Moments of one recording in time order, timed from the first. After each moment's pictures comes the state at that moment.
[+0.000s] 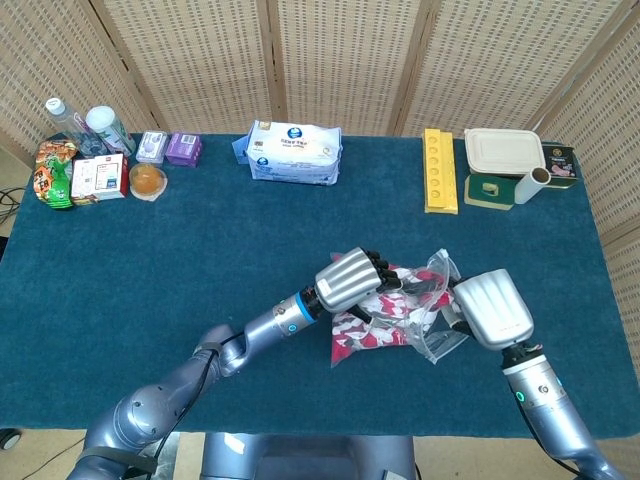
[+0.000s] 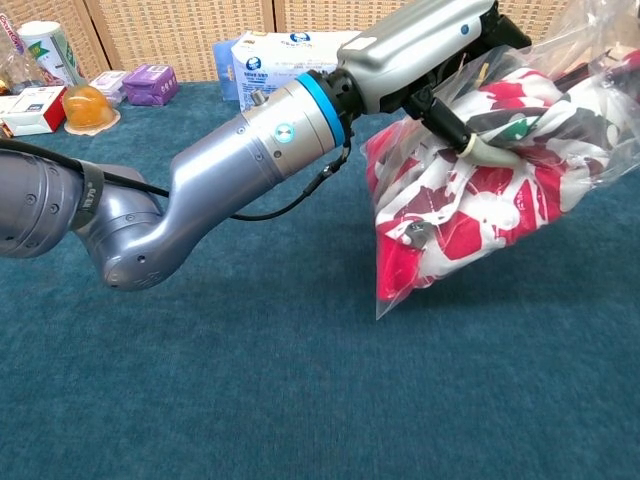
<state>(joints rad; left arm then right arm) -1.28 -2.19 -0.10 -0.40 1.62 1.35 -0.59 0.45 -1.02 0.13 -2.04 -1.38 1.26 -0.69</state>
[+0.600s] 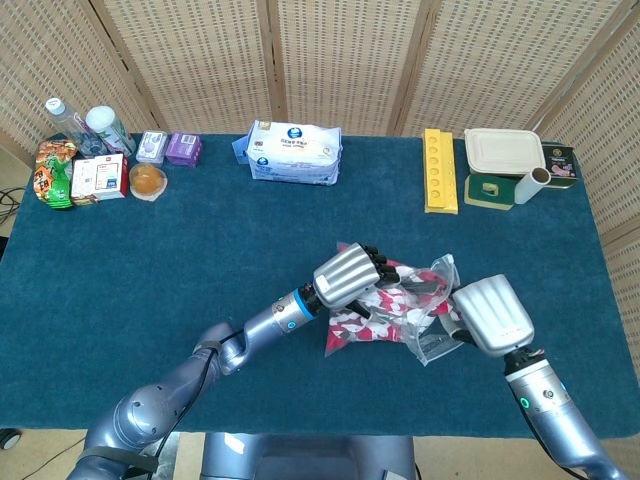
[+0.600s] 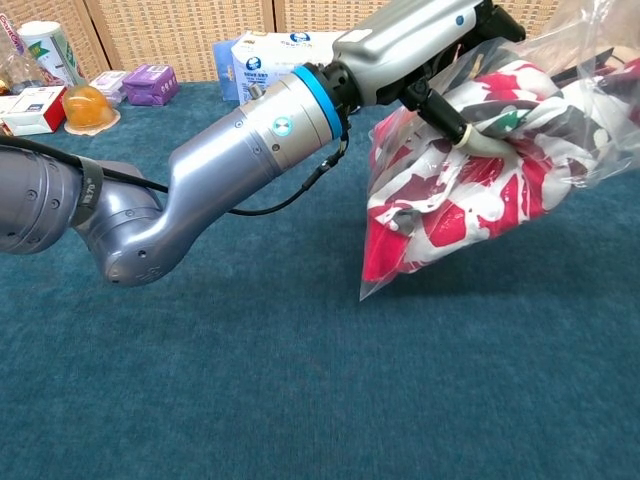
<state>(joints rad) -1.27 -2.19 -0.11 -0.39 1.62 1.36 -0.59 0.45 -0.96 0.12 -2.10 -1.37 1.22 -0.63</state>
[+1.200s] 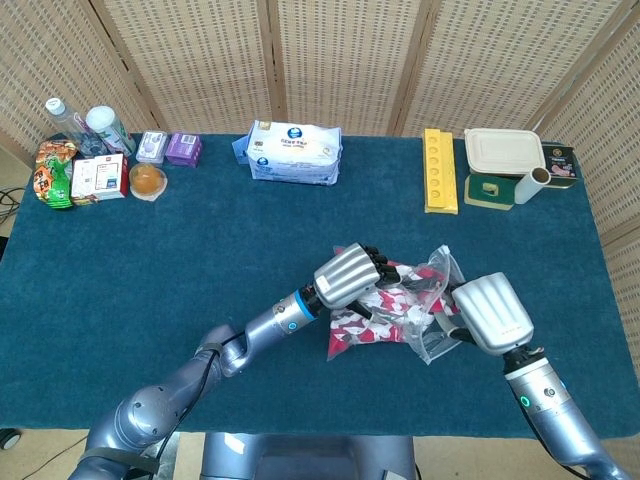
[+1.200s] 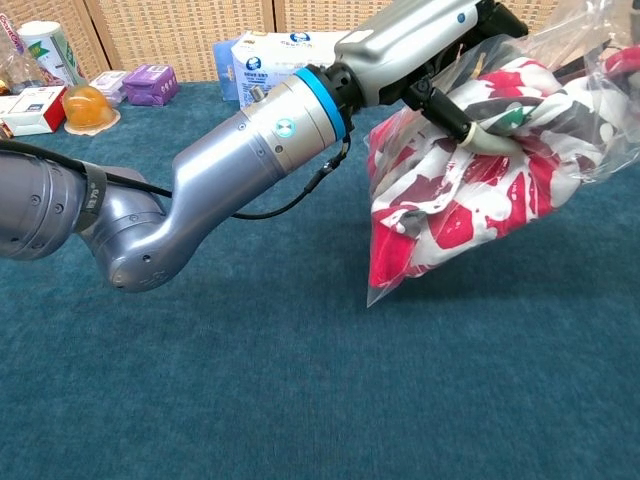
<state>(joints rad) -1.28 -2.20 -0.12 -0.40 1.61 1.36 -0.60 0.45 -0.97 0.13 -2.08 -1.40 1.22 -0.57</state>
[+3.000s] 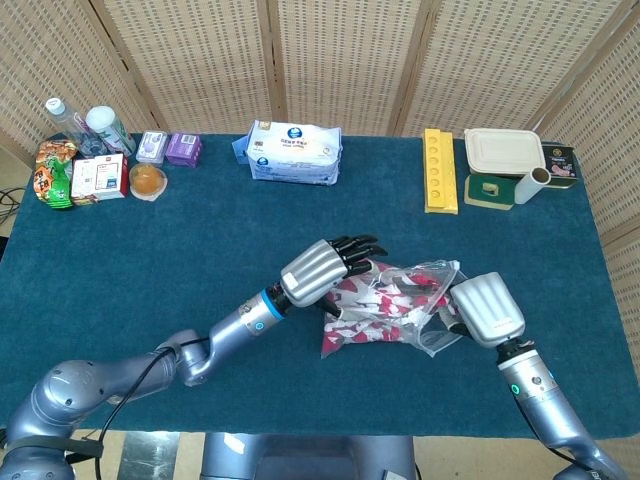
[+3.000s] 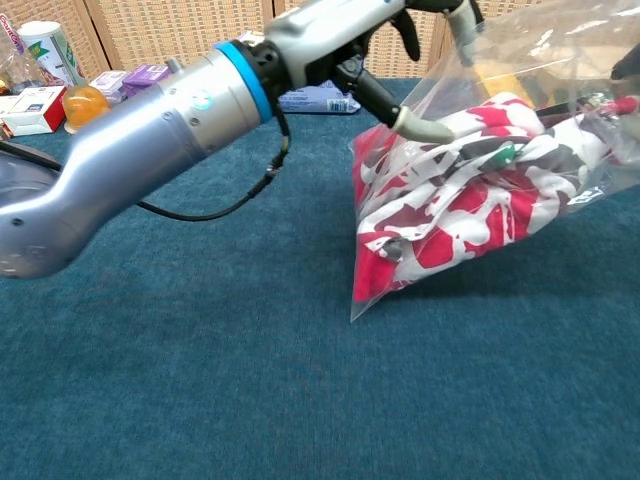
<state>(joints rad) -1.12 -1.84 -0.11 -1.00 1.59 1.26 -0.35 0.47 -1.09 0.11 -1.91 -1.37 1.20 -0.57</state>
